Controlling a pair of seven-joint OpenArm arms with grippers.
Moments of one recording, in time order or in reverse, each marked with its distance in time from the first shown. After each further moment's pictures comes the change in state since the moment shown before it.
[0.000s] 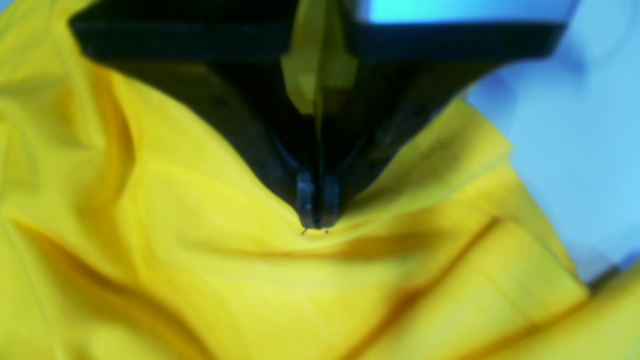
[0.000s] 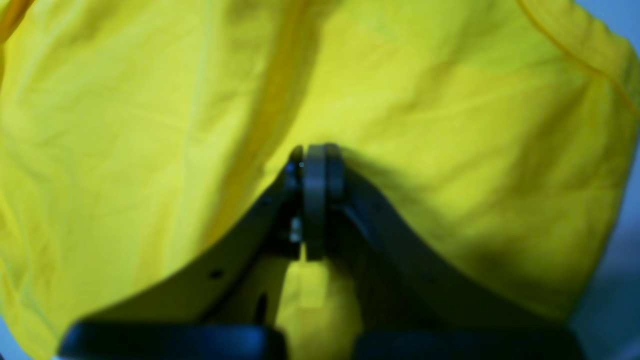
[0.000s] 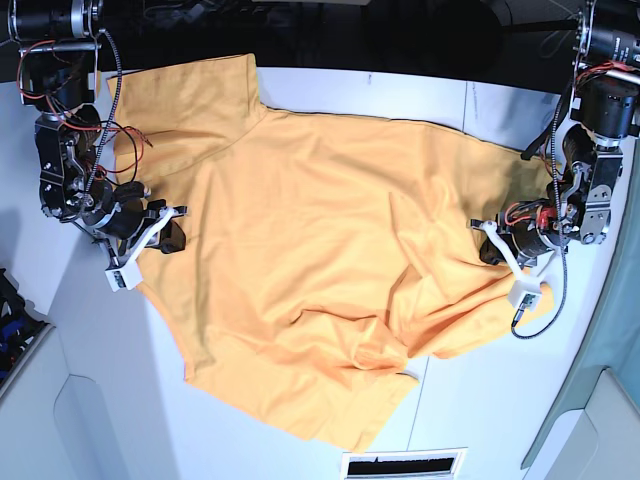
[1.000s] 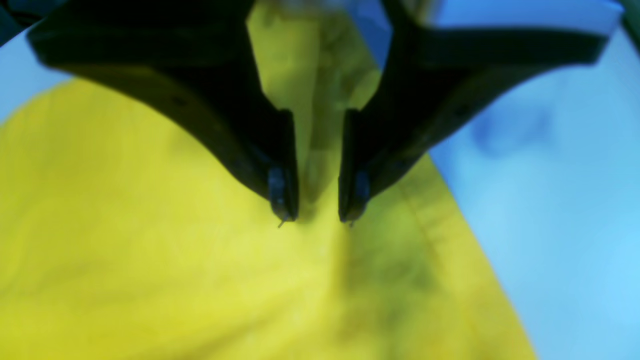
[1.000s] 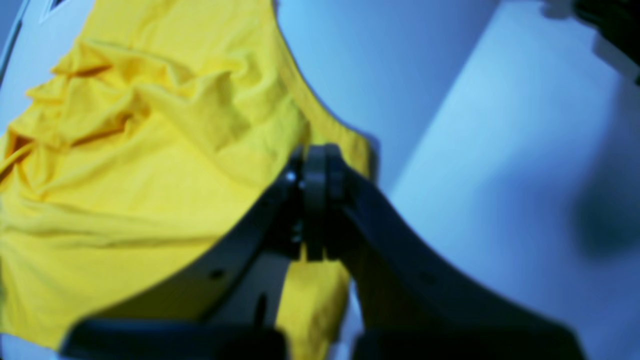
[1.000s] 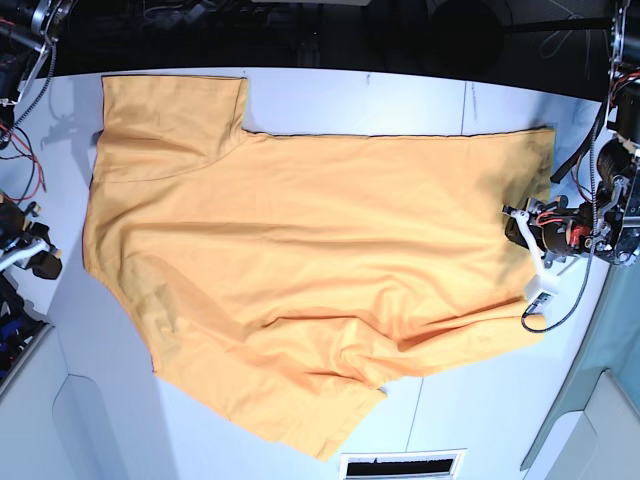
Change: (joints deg) left arm 1.2 -10.9 1.1 13.3 -13.1 -1.8 19.1; right arm -5.9 6.8 28.6 17.7 18.8 -1.3 -19.8
